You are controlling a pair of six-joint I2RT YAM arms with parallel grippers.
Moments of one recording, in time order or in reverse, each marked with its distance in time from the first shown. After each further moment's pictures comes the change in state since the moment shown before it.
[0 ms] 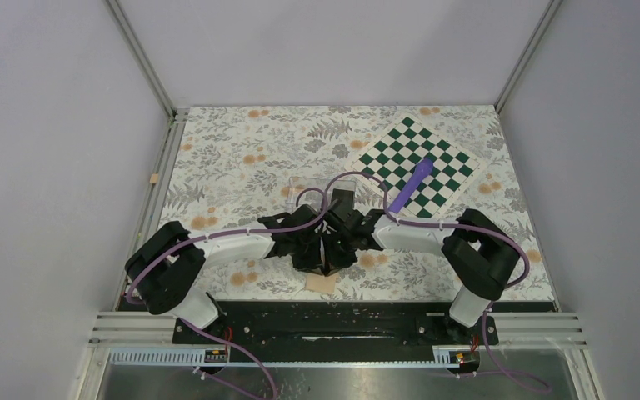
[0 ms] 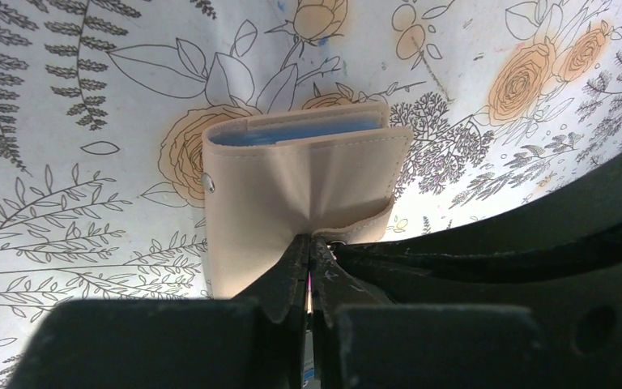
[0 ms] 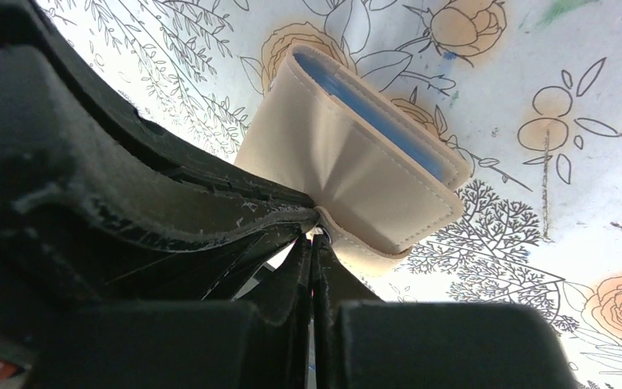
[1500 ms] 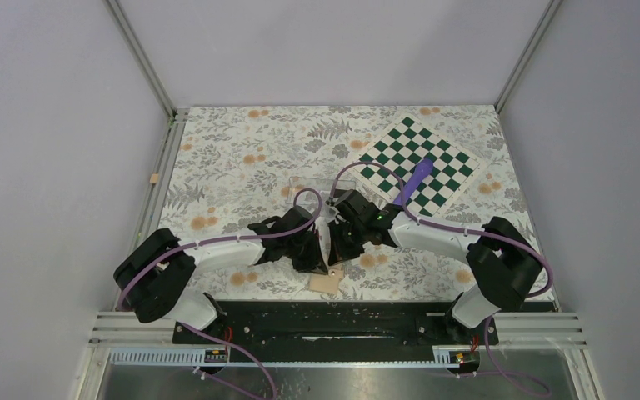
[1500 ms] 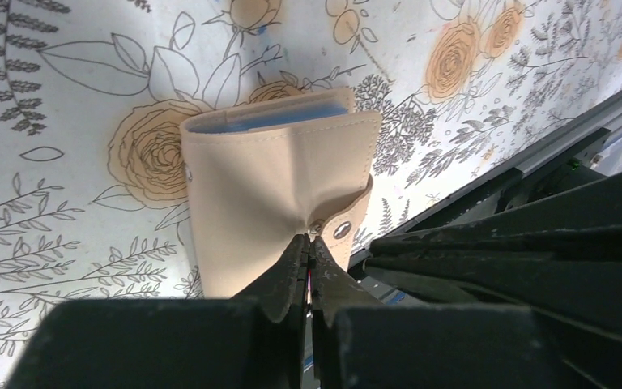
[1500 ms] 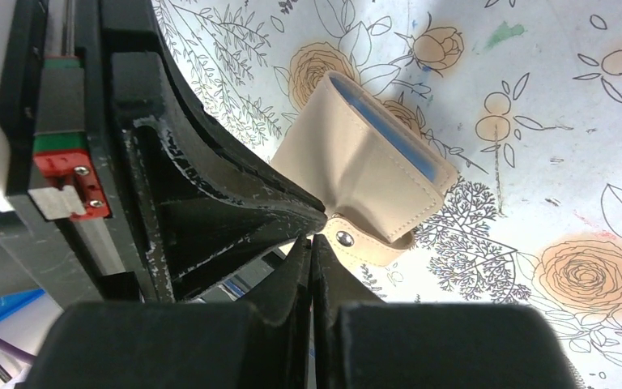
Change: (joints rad) left arm 0.026 -0.077 -0.105 0.174 0.099 -0.018; right arm -0.068 -0.123 -0.024 -0.003 -0.031 -0.048
